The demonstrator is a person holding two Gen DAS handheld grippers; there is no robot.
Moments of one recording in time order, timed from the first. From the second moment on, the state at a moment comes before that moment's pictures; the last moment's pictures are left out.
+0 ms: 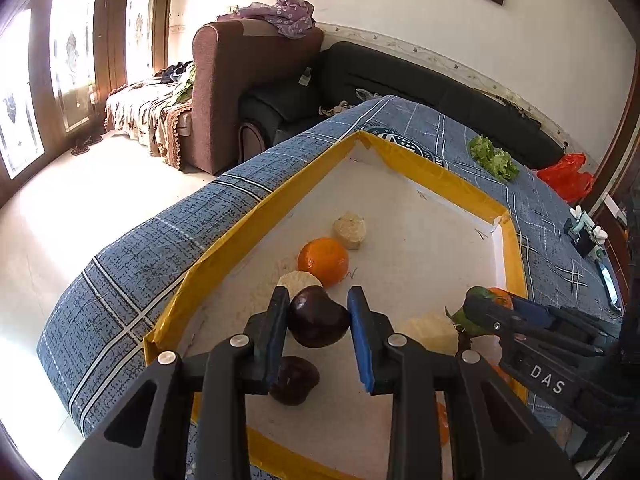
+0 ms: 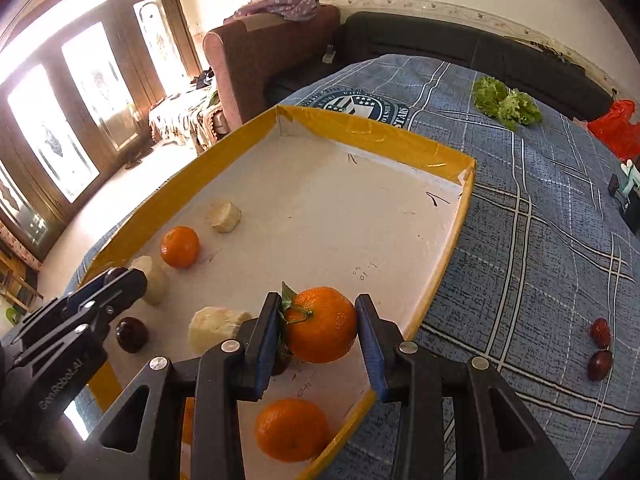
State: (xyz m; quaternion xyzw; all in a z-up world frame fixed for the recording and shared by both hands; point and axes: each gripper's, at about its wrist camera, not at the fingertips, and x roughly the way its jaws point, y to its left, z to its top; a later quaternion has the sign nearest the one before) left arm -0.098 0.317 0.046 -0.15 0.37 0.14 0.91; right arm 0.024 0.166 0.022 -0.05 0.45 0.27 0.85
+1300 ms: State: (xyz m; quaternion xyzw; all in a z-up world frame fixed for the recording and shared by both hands) left arm -0.140 0.175 0.113 -0.01 0.33 0.09 0.94; right arm -0.022 -0.043 0.065 0.08 0.39 0.16 0.90
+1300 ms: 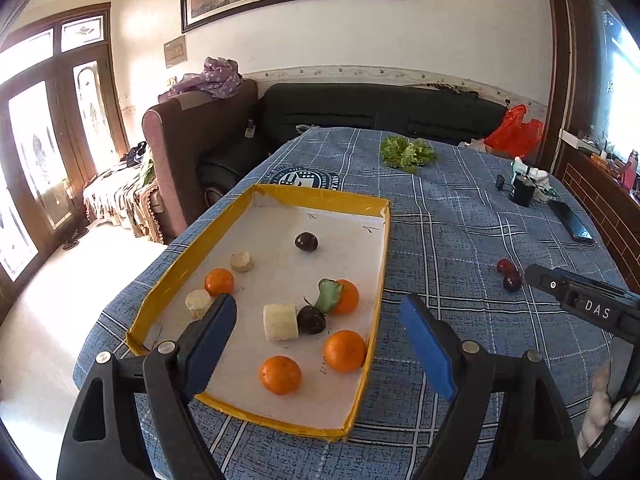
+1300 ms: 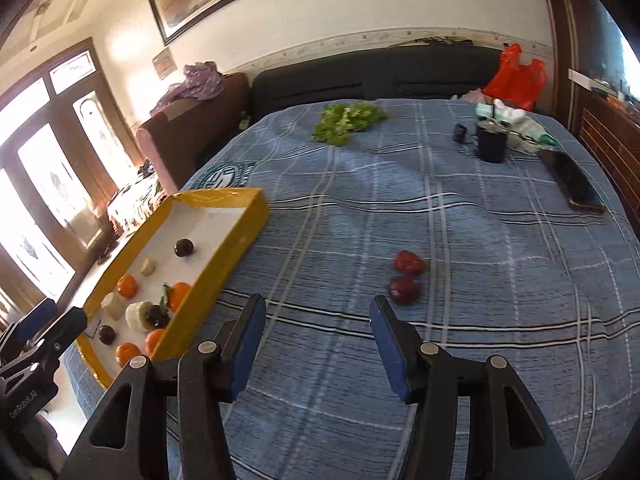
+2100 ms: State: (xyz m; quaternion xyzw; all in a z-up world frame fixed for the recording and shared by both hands) left arm -0.094 0.146 0.088 -0.05 0.38 -0.01 0.93; right arm 0.054 -0.072 -0.004 0.07 0.46 0.11 0.88
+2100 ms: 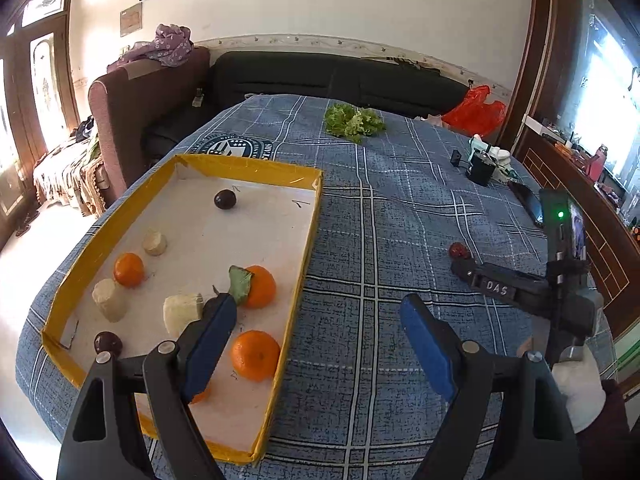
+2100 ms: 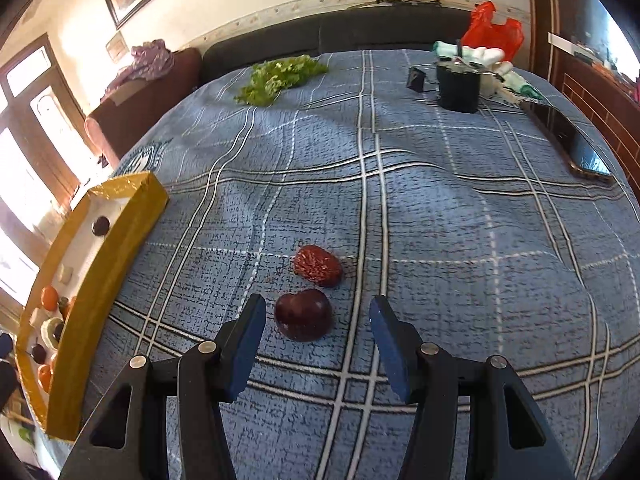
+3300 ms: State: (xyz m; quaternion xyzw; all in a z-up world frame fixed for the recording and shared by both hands) left arm 0.045 -0.024 0.012 0.04 0.43 -0.14 0.89; right arm 0.013 -0.165 0.010 0.18 0.41 0.04 0.89
